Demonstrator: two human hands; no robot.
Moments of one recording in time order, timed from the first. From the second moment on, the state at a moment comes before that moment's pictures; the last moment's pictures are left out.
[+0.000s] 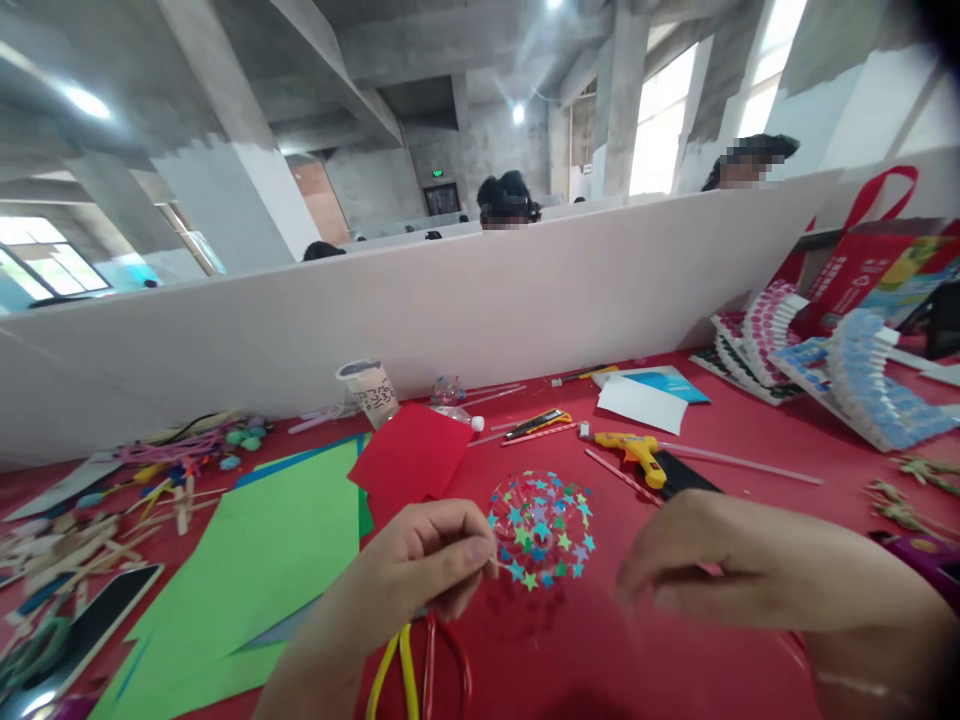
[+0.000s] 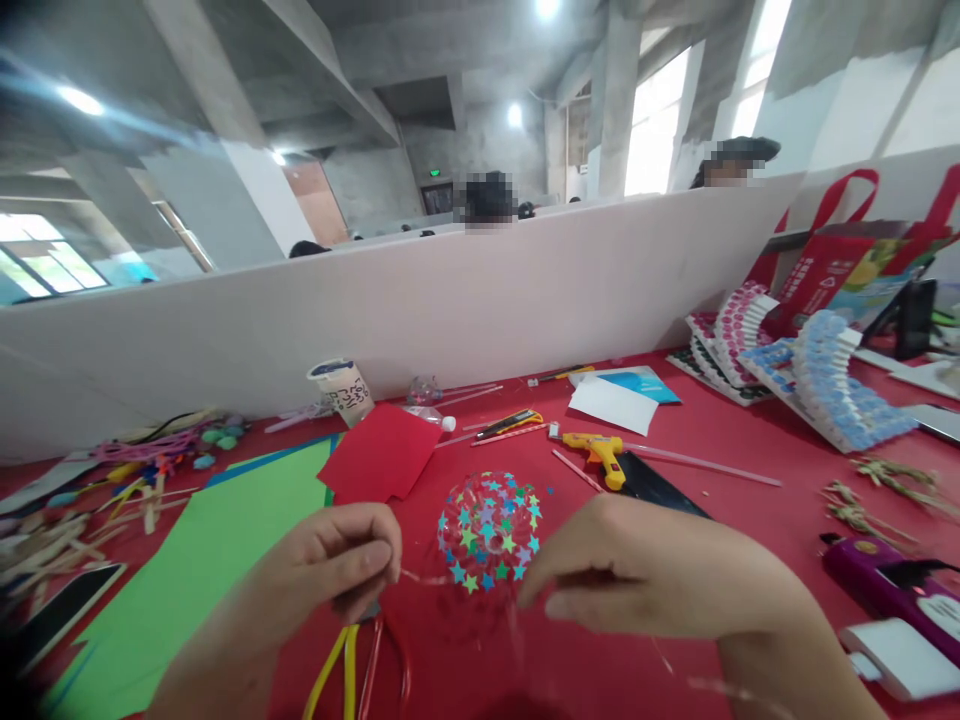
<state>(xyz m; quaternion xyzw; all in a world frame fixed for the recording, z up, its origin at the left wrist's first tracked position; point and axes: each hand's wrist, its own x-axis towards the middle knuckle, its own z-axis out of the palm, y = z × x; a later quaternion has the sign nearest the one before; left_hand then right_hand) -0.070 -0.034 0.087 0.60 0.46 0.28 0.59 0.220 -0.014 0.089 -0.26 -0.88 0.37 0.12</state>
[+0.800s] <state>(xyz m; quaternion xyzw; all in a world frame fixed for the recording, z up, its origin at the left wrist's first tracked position) -0.051 -0.105 0.035 0.58 0.45 0.29 0.61 0.168 -0.091 0.037 -0.35 -0.85 0.30 0.26</state>
